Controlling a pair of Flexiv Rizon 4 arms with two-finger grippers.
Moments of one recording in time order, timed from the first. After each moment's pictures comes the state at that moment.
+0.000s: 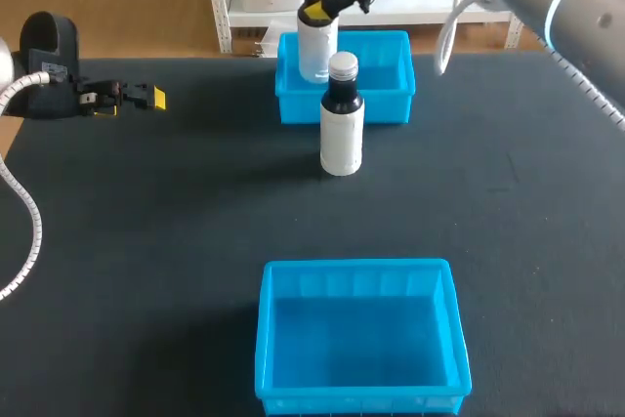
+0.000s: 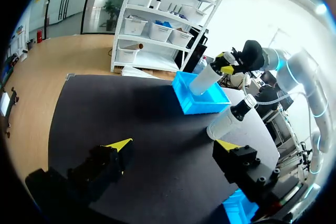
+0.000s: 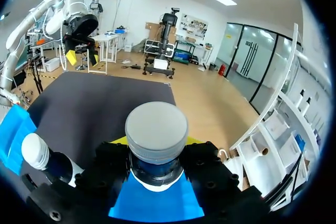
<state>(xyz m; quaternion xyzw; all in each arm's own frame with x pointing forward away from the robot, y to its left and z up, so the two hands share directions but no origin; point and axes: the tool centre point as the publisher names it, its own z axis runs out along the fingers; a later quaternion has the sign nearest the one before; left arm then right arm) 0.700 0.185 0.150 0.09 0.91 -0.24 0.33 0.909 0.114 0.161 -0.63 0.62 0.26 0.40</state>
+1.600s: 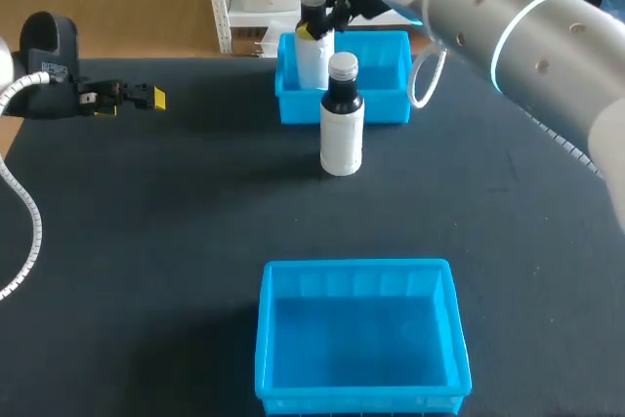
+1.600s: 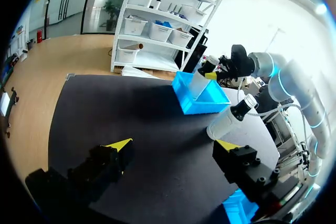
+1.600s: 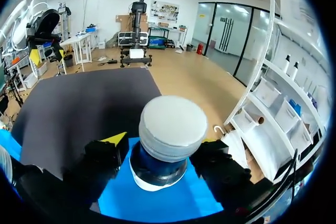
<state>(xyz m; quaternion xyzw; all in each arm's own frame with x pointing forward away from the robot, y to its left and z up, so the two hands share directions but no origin) 0.700 0.185 0.150 0.09 0.91 -0.24 0.33 0.938 0.121 0.111 -0.54 0.71 0.22 0.39</state>
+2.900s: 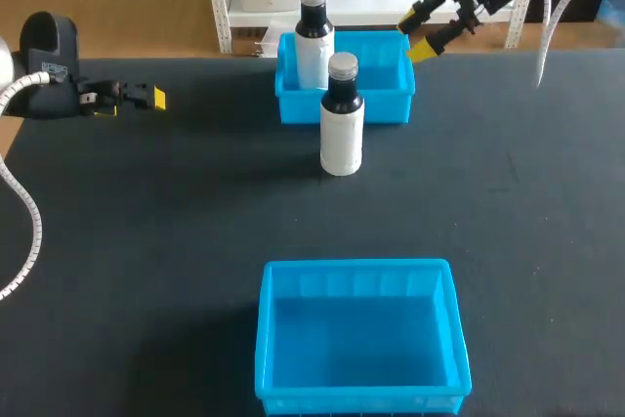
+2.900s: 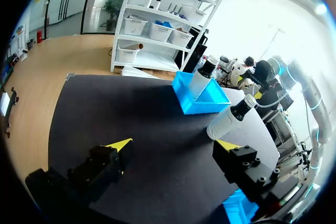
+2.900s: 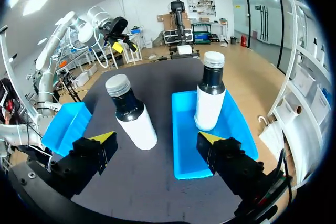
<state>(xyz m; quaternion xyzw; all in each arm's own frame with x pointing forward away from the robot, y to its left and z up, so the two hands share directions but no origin) 0.700 0.185 0.150 0.09 0.91 -0.24 0.33 0.825 -0.026 0.139 -0.61 0.65 0.38 0.24</state>
